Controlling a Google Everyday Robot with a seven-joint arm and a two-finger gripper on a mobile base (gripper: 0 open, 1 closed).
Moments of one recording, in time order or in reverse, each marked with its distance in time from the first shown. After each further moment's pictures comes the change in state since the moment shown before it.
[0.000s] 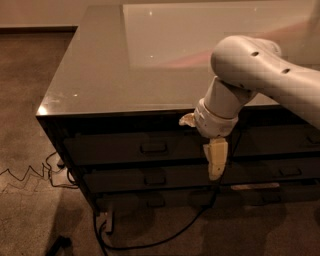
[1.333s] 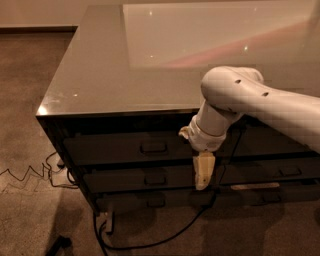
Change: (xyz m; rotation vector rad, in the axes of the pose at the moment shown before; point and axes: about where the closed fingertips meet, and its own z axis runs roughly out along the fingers) arm 0.003 -0.012 0.064 0.011 -0.008 0.137
